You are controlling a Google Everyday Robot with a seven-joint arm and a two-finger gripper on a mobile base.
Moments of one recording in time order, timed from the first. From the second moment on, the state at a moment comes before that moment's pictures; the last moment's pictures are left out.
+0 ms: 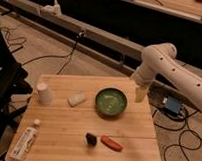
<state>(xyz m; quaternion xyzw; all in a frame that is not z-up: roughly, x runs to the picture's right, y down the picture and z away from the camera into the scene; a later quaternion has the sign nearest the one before) 0.201 0.032 0.744 -0.28 -0.08 -0.01 0.96</state>
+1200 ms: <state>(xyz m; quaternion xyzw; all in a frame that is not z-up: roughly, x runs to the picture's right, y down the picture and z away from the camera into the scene) 0.090 0.019 0.767 -0.30 -0.18 -0.07 0.94</state>
